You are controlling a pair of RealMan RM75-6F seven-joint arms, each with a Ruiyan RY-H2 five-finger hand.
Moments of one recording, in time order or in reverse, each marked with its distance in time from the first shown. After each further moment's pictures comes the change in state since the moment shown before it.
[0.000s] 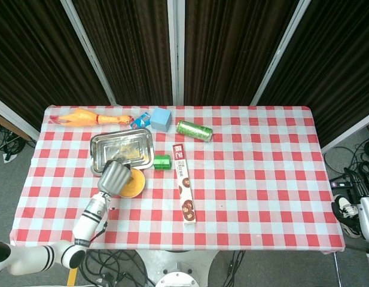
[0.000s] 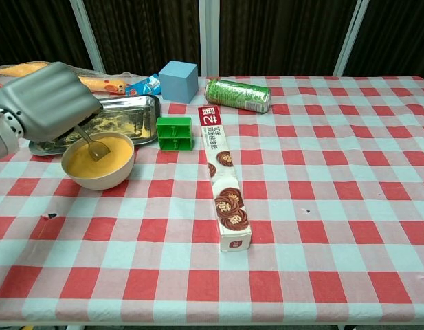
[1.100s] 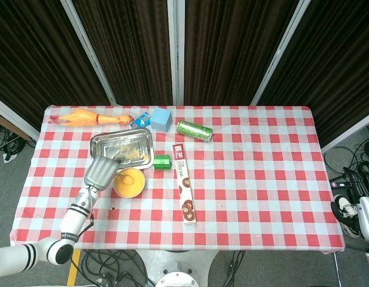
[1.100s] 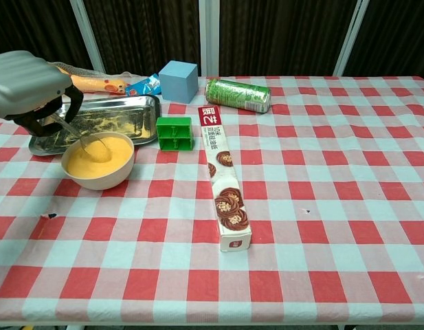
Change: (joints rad) left arm 0.032 0.169 -0.092 -0.148 -0.069 -0.132 -0.326; right arm 0.002 -0.002 0.002 -0.001 0.001 -0.002 0.000
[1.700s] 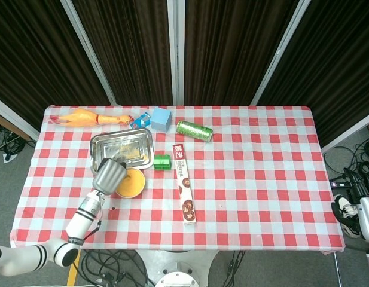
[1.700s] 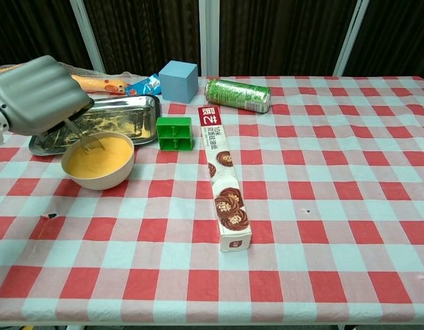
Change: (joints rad) left arm -0.003 -0.126 0.078 0.169 0.145 0.091 0.277; right arm -0.004 0.001 -0.003 -0.002 -0.001 0.001 -0.003
